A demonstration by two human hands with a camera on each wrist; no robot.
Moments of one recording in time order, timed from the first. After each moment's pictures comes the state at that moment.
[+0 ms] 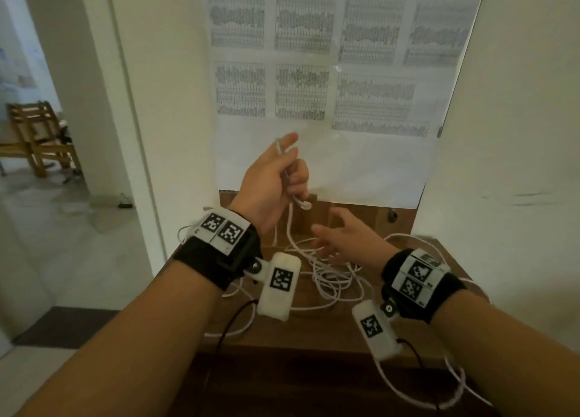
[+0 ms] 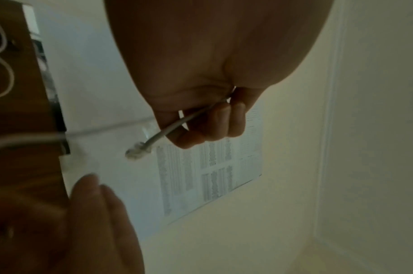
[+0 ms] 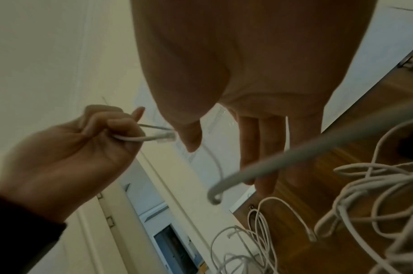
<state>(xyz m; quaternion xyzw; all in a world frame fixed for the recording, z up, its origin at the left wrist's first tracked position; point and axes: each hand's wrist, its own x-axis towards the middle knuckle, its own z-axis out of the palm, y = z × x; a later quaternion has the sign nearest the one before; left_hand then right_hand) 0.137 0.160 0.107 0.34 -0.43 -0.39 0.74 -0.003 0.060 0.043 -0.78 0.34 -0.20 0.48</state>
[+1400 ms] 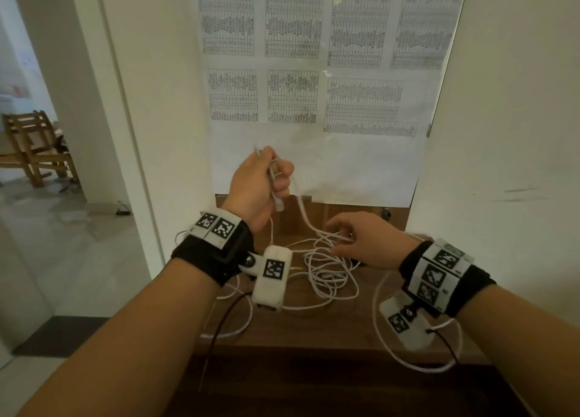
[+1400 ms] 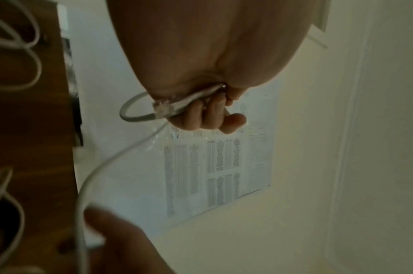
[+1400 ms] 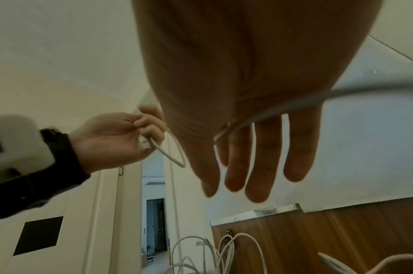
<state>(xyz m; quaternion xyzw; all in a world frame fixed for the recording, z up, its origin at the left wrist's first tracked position) 0.144 0.150 0.105 0.37 -0.38 -0.36 0.77 -0.040 0.046 0.061 -0.94 0.28 -0.13 0.13</state>
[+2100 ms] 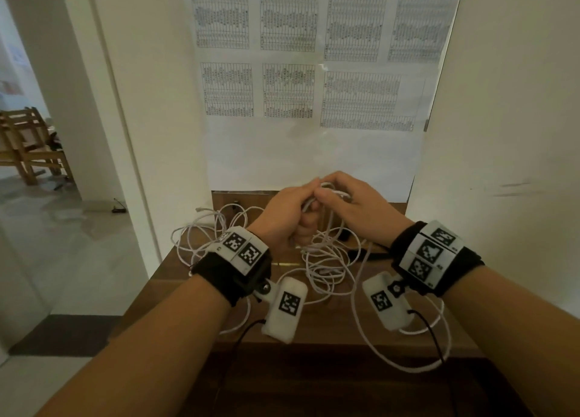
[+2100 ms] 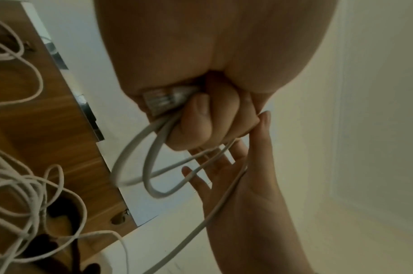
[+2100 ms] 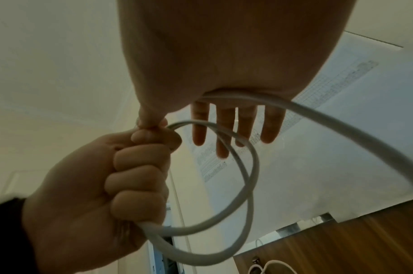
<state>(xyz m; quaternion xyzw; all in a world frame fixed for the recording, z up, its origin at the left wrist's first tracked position) 0.107 0.151 0.078 0.48 -0.47 -0.46 0.58 -0.025 0.051 0.080 -0.89 0.18 -0.33 0.27</state>
